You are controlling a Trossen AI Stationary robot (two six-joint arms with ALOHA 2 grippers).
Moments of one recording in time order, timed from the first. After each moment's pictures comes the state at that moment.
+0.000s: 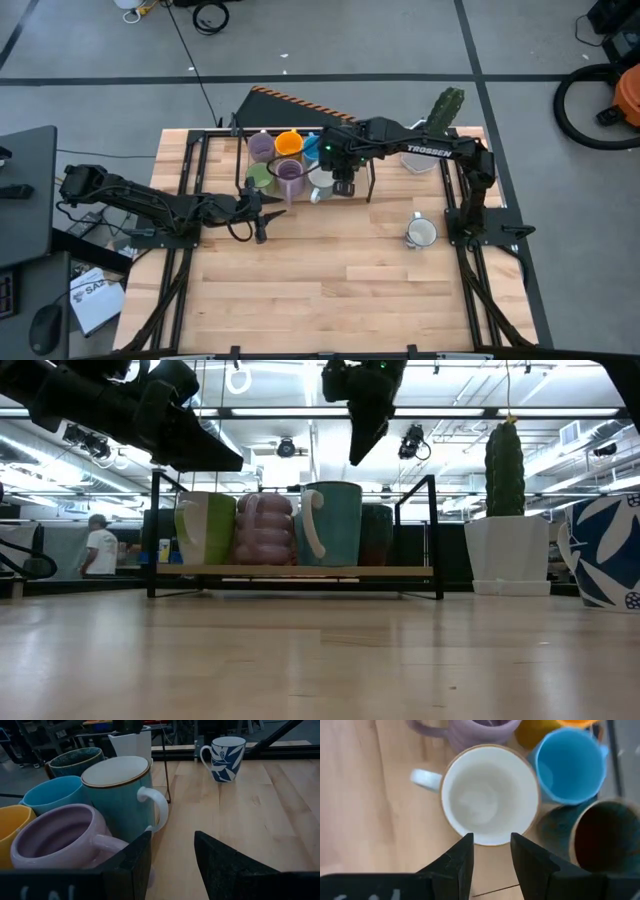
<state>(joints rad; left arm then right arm) -0.13 1.04 0.37 0.39 -0.42 -0.01 -0.20 1.87 1.92 -1.21 0.11 -0.09</state>
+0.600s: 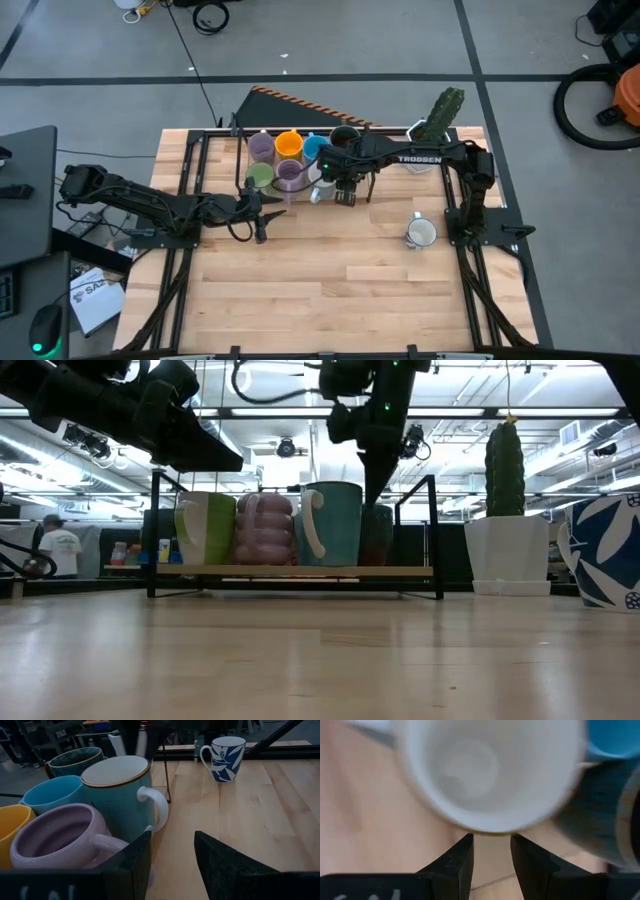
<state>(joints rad) -0.13 1.04 0.37 0.39 -0.42 -0.01 -0.18 1.88 1.70 -1.12 0.20 -0.01</state>
